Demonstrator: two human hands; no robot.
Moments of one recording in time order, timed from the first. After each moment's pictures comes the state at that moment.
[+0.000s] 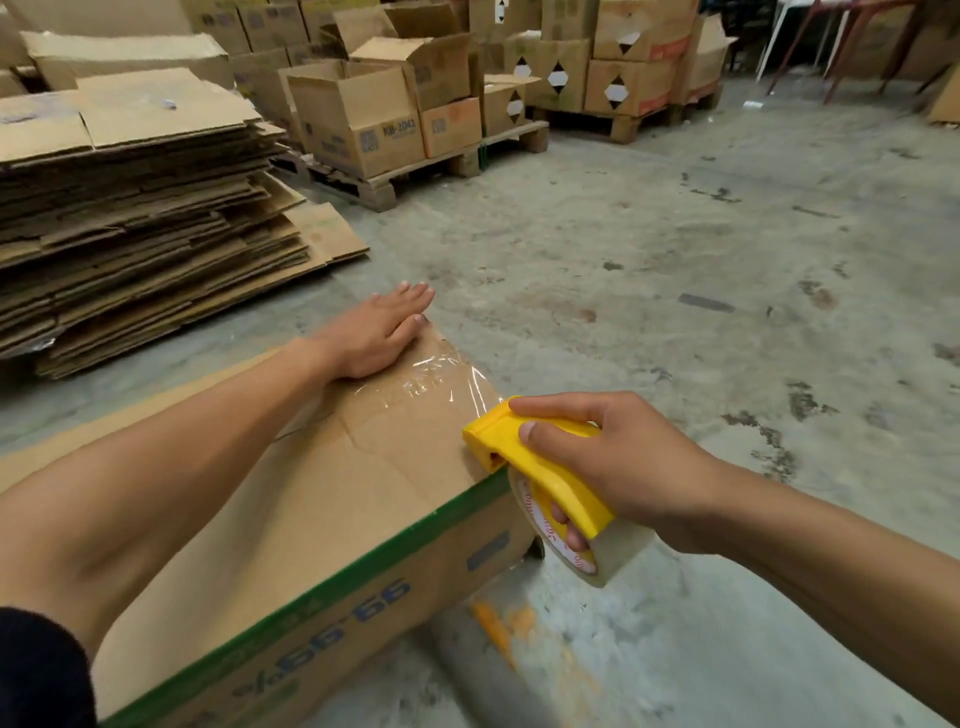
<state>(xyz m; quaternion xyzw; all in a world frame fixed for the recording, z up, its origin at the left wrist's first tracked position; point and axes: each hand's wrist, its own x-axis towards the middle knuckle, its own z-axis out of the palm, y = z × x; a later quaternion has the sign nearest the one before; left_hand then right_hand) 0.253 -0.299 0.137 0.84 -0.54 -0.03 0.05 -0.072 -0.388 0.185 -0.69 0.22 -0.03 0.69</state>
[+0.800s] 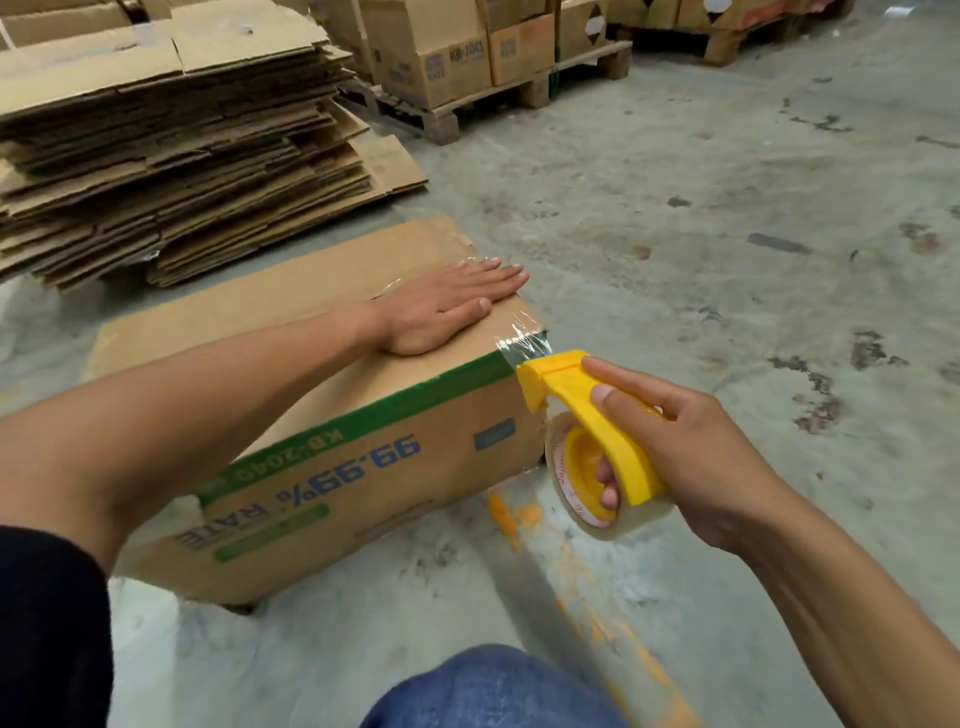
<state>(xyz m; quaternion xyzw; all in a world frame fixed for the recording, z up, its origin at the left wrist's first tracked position) 0.143 -0.271 0.129 0.76 -0.64 -0.06 0.05 -0.150 -0.385 0.135 -0.62 0.21 -0.10 0.75</state>
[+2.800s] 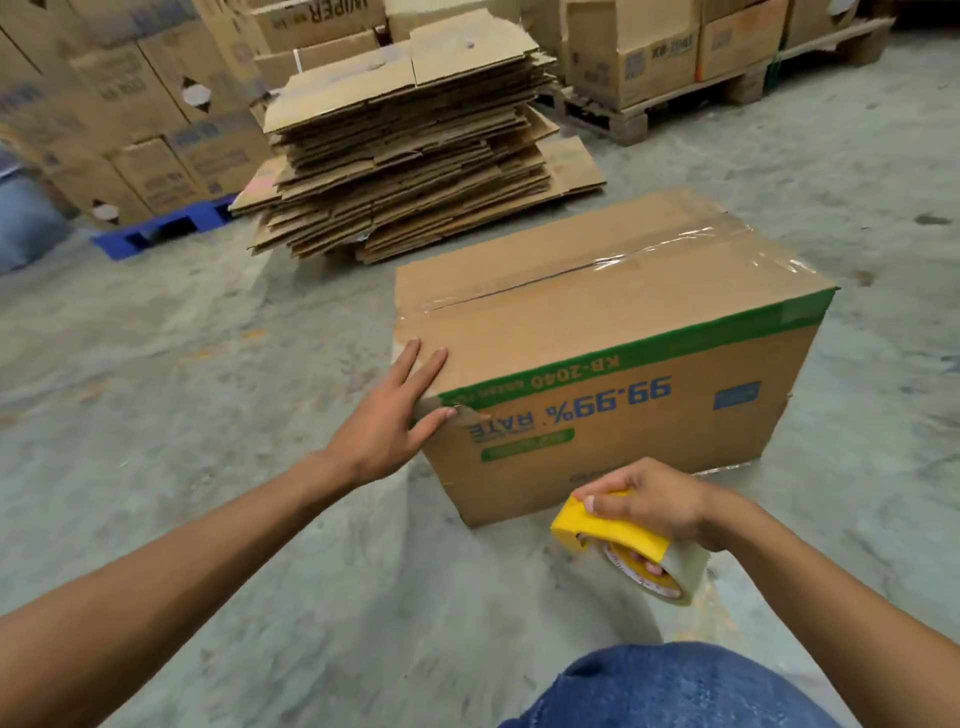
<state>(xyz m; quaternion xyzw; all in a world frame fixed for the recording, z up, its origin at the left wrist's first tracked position) 0.047 -0.040 0.106 0.96 -0.24 0.01 0.14 -0.052 -0.332 0.035 -0.80 0.05 0.26 0.54</state>
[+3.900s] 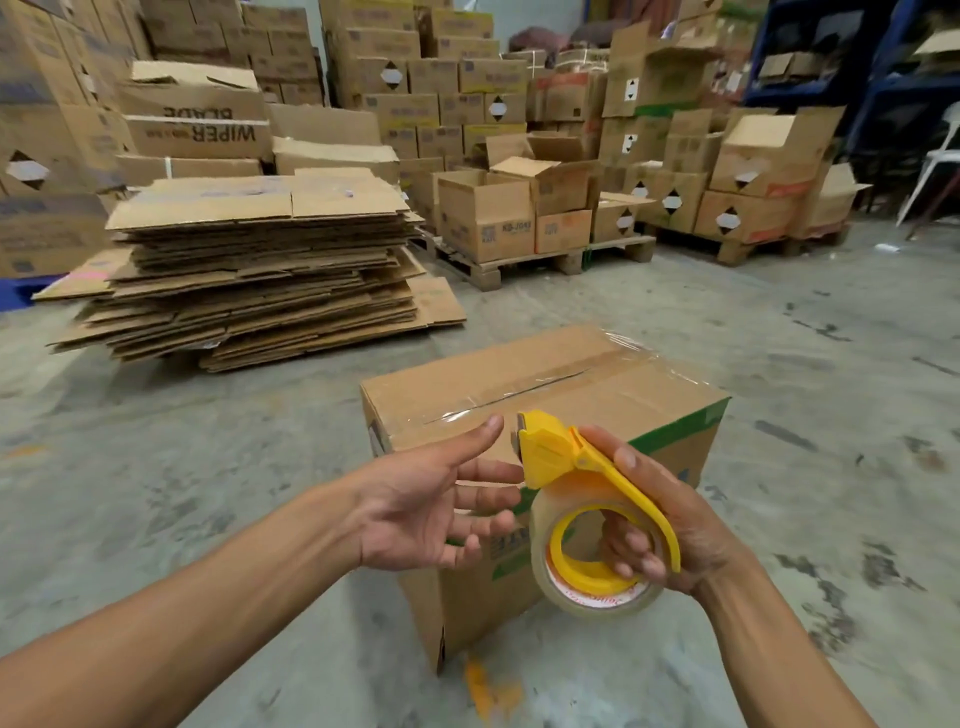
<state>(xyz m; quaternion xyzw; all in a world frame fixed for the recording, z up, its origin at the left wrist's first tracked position) 0.006 -0.231 0.214 0.59 -0.03 -0.52 0.62 -0.089 -0.450 0.165 -0.50 -0.04 0.06 0.86</state>
